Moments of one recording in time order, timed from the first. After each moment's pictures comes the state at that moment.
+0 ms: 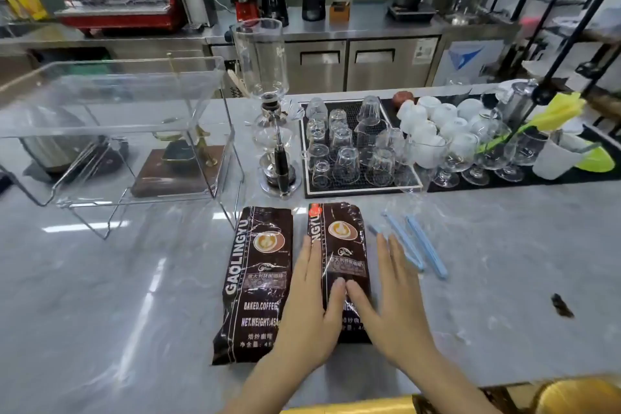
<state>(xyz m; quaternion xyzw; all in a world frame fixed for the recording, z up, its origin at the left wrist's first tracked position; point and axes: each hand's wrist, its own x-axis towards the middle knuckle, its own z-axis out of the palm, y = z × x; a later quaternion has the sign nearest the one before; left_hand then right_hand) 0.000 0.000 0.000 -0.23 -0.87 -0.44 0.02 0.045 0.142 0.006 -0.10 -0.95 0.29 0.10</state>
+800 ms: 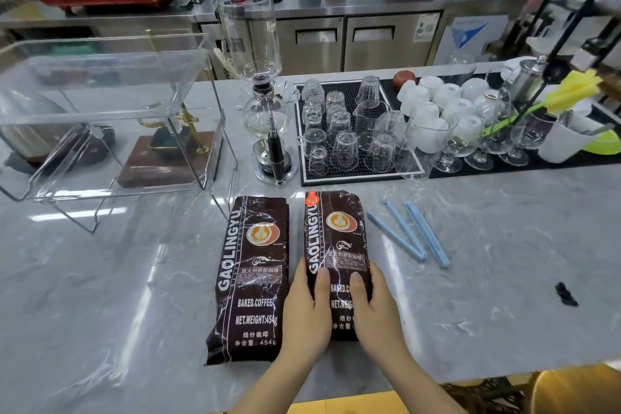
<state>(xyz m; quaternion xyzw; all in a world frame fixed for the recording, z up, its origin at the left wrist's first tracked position) -0.002 0.010 -0.019 -0.03 -0.84 -0.53 -0.08 0.034 0.116 -0.027 -0.26 -0.78 0.56 0.09</state>
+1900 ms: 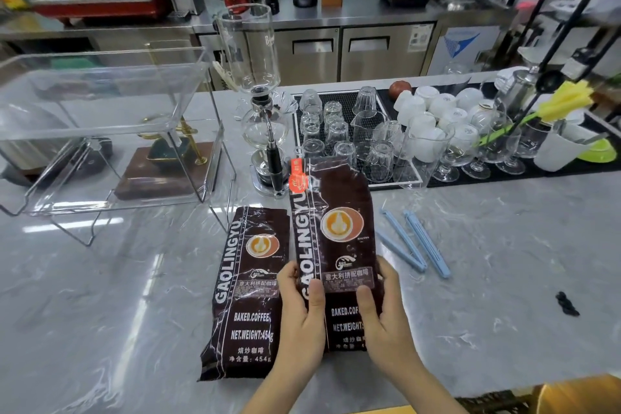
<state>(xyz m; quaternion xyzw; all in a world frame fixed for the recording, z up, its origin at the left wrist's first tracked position) -0.003 0.005 -0.010 -0.07 -0.72 -0.69 -0.06 0.038 0.125 -0.018 -0.11 -0.75 0.62 0.18</state>
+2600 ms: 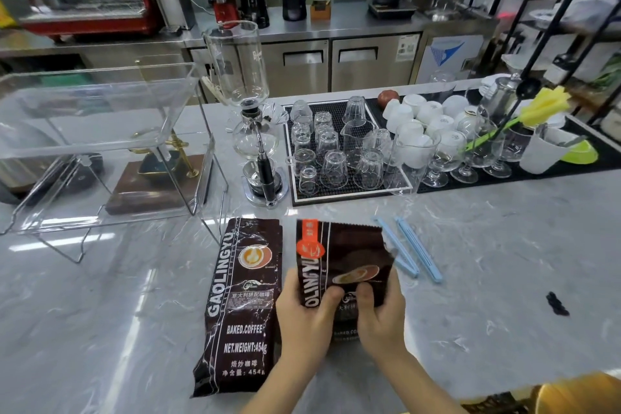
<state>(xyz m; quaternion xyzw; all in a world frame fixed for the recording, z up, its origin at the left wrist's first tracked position) -0.018 0.023 0.000 -0.10 -0.71 -0.69 0.06 0.021 0.130 -0.001 -0.11 -0.71 0.62 0.30</state>
